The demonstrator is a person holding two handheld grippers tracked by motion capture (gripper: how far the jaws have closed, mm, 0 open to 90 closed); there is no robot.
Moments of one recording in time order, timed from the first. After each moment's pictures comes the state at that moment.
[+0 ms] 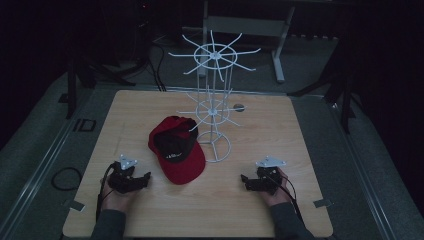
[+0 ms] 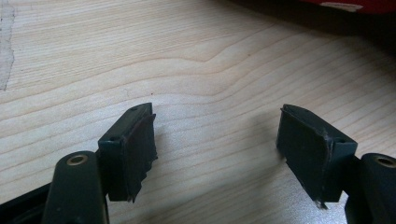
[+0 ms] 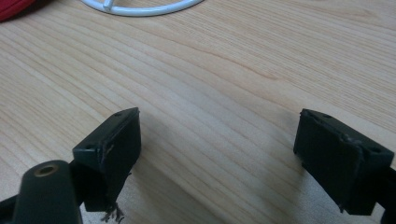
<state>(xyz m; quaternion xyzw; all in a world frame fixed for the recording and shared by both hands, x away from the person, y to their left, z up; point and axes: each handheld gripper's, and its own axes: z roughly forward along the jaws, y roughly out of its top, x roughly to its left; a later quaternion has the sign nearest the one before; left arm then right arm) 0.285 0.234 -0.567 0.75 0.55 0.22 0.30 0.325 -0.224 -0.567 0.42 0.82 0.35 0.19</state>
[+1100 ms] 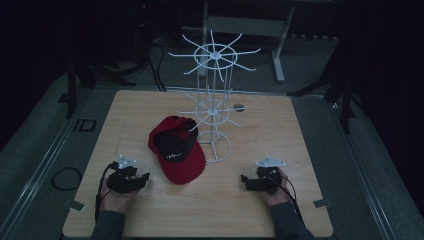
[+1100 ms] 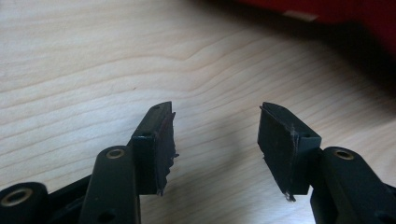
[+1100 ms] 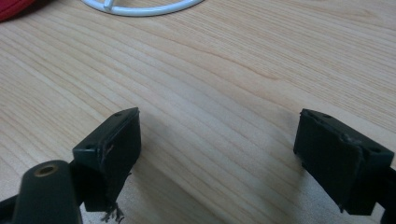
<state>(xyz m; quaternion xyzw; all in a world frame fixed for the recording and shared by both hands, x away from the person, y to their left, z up) 0.277 0.233 -0.550 0.75 0.55 0.18 0.32 0.326 -0.224 -0.567 0.42 0.82 0.35 0.19</state>
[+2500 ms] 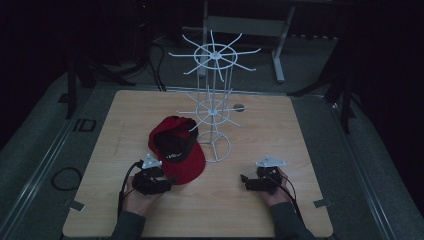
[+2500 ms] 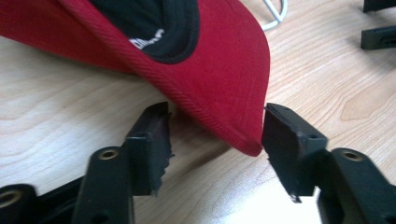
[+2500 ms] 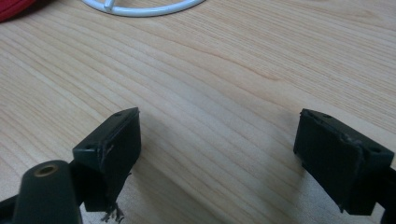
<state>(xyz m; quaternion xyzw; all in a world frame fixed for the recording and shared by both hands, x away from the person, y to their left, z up) 0.275 0.162 -0.527 0.78 0.49 0.11 0.37 0.326 -0.223 -0.567 0.42 0.82 0.35 0.19</state>
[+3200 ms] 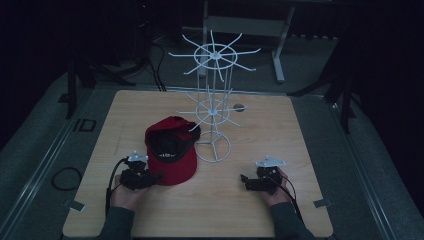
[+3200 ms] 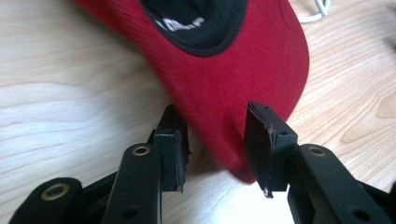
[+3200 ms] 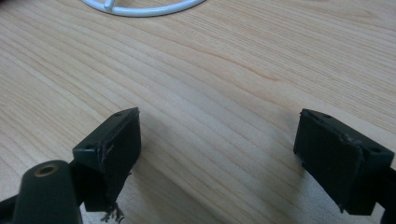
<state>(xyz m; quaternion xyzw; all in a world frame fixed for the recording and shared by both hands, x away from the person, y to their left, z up) 0.288 0.201 -0.533 0.77 0.53 0.08 0.36 0.326 -0.223 -0.567 0.42 0.82 0.35 0.19</state>
